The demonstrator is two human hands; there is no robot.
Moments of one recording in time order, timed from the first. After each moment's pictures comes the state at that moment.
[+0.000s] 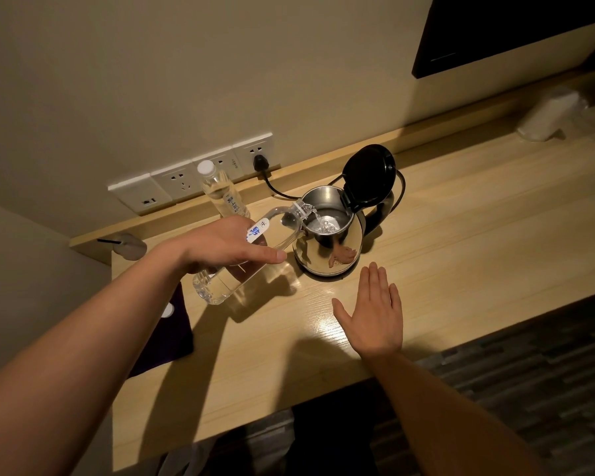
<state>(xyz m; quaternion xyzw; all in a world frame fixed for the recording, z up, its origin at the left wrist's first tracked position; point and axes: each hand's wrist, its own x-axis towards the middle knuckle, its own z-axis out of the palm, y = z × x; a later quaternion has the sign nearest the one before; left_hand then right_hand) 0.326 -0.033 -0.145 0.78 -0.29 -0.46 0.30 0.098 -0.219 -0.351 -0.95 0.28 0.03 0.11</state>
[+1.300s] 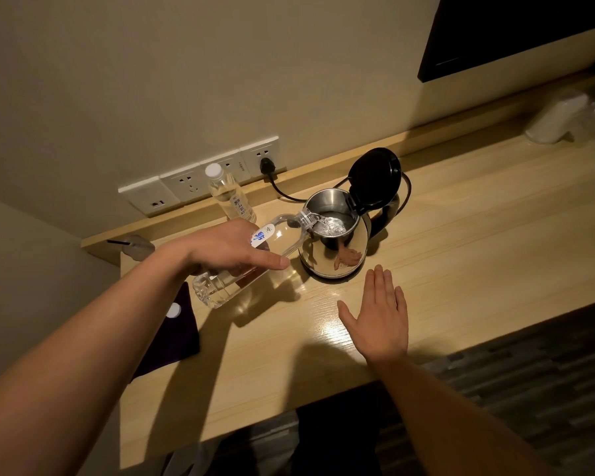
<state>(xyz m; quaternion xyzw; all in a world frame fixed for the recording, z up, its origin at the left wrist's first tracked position) 0.325 -0.029 -0.139 0.79 -0.28 -0.47 0.26 0.098 -0.218 -0.350 -0.95 0.28 0.03 0.11</state>
